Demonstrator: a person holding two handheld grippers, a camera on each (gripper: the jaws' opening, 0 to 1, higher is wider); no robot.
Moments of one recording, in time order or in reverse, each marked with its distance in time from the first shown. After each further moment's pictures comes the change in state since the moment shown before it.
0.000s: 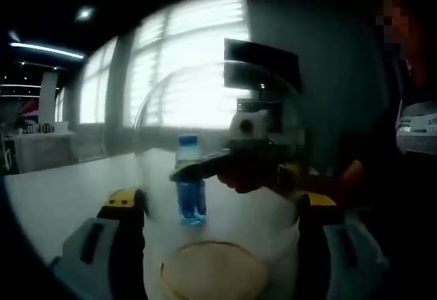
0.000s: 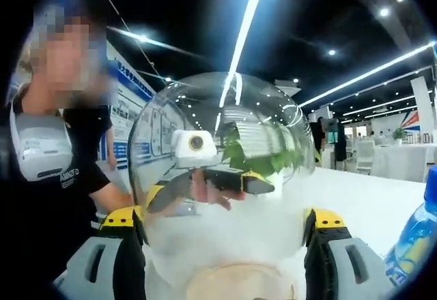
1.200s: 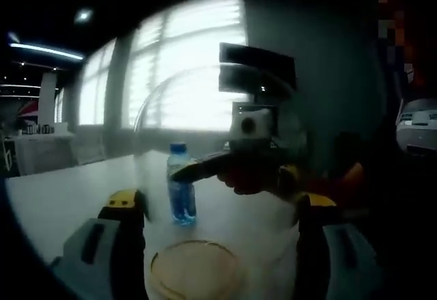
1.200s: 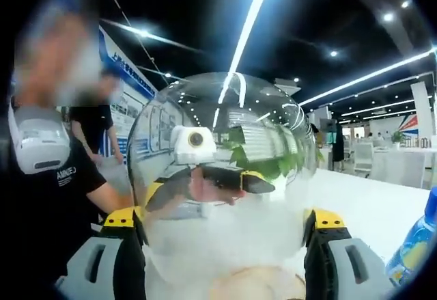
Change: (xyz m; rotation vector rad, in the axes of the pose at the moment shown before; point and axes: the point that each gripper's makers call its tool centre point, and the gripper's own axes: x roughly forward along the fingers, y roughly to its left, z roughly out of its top) left arm -0.019 -0.033 0.020 0.009 0.002 -0.002; right arm 0.007 0.042 0.017 -0.033 0.032 -0.021
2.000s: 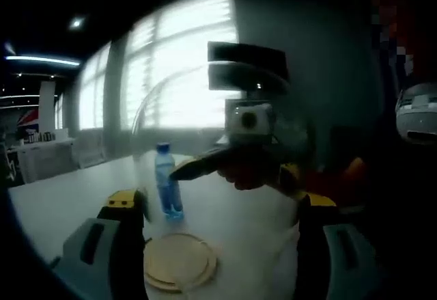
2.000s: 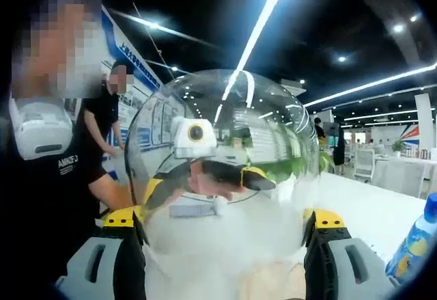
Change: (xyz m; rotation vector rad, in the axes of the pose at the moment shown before) left arm -0.020 -0.059 0.007 0.046 0.029 0.005; right arm -0.005 0.061 0.006 -0.052 0.026 0.000
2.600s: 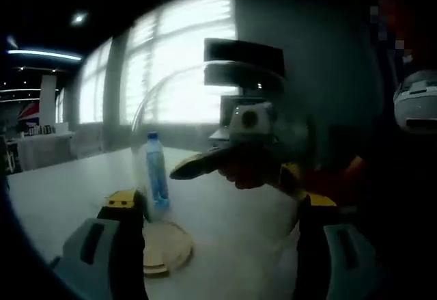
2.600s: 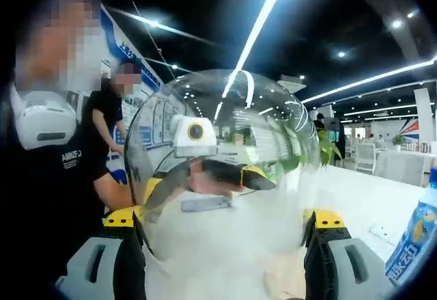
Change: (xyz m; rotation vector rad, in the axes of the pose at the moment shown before) left arm -0.007 -0.040 -0.024 -0.038 0.009 0.006; right arm -0.008 0.037 -0.026 0.033 0.009 0.002
